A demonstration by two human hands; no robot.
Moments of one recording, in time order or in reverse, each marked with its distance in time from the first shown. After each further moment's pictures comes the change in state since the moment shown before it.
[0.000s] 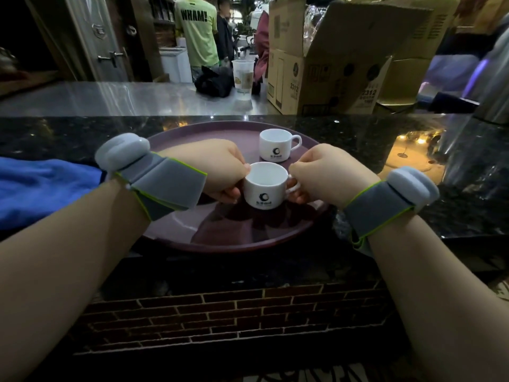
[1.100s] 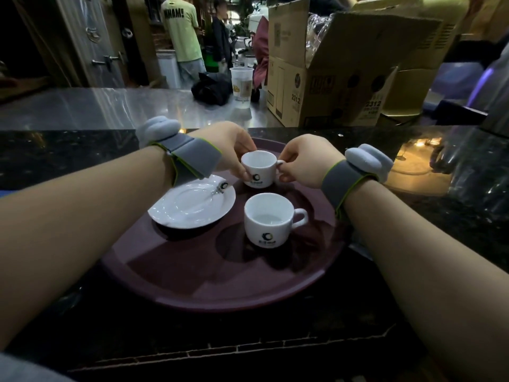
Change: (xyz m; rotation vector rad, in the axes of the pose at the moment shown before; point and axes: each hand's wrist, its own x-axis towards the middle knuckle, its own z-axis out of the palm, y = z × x) left_hand 0.094 0.001 -0.039 0.244 0.017 0.207; right_hand 0.073 -0.017 -0.003 -0.171 -0.027 -0.055
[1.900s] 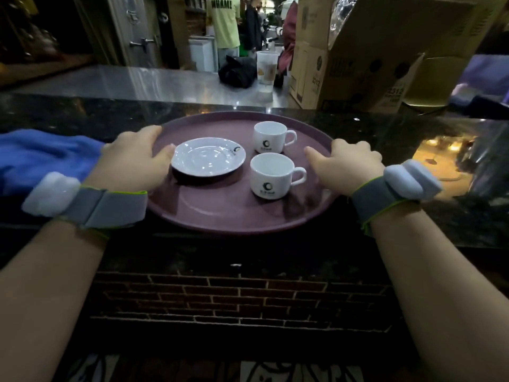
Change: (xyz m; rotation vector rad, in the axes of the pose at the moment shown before) left_hand -0.137 -0.055 0.018 0.235 0.541 -0.463; right_hand -0.062 0.030 0.004 -0.238 0.110 0.271
